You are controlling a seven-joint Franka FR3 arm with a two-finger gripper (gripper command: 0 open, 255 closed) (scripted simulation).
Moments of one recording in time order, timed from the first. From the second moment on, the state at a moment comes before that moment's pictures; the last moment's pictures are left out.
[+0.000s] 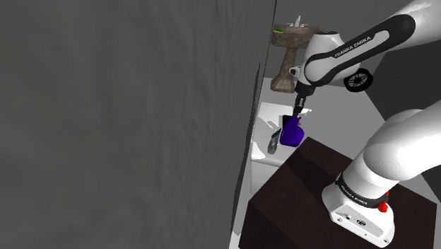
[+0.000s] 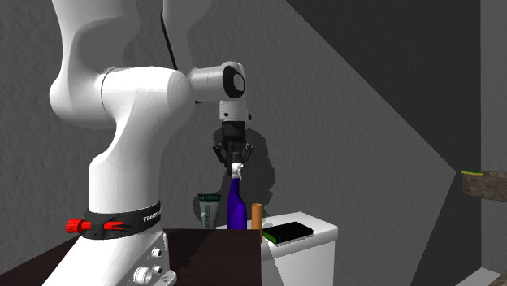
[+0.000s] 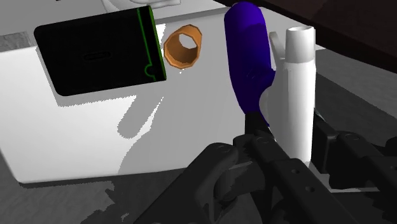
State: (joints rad) arm -0.12 -0.43 -0.38 -2.81 -0.24 2.42 -0.71
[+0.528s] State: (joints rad) arm -0.13 -0.52 -0.36 -2.75 -0.23 2.28 -0.70
